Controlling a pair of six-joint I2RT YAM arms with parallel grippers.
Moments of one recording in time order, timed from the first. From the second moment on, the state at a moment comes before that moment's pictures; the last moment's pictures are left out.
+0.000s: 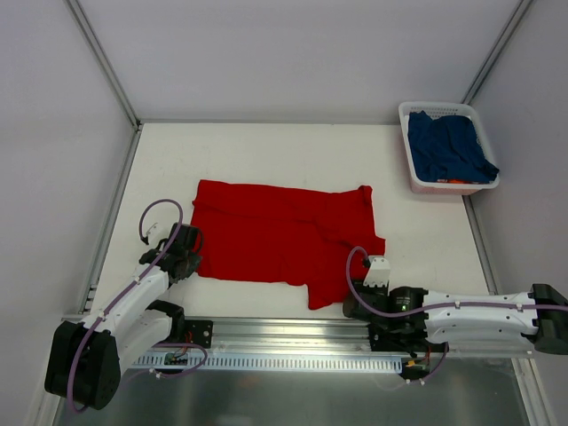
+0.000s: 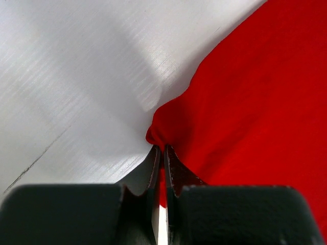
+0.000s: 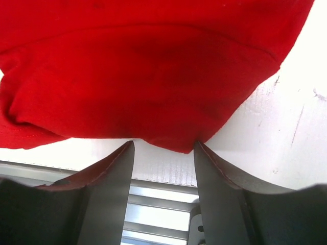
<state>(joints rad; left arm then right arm) -0.27 0.91 0.37 -0.59 -0.37 -1.08 1.43 0.78 0.35 -0.86 0.58 1.29</state>
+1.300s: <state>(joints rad) -0.27 0.80 0.50 -0.60 -0.33 -1.00 1.44 0.78 0.63 -1.01 0.73 1.21</state>
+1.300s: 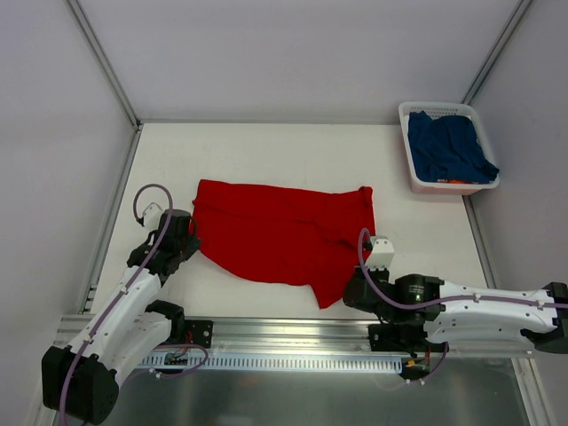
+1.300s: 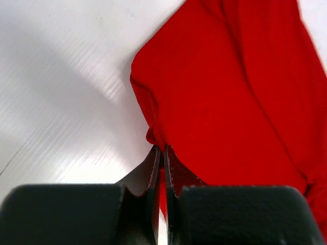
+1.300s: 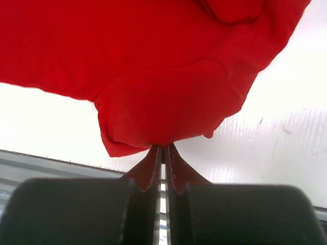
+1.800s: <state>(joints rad) -0.27 0.91 0.67 -0.59 -0.37 -0.94 1.14 0.76 0.77 -1.04 0.80 0.94</state>
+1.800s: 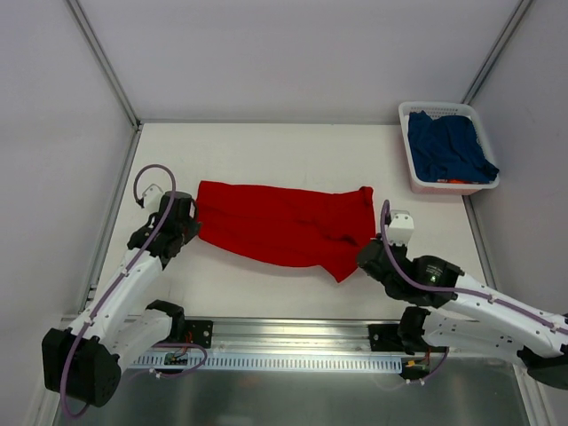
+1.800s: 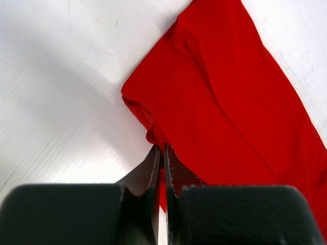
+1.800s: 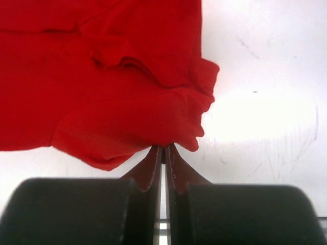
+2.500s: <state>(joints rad) -0.15 1.24 0.87 -0.43 -0.36 -0.83 0.75 1.00 0.81 -0.77 0.61 0.59</state>
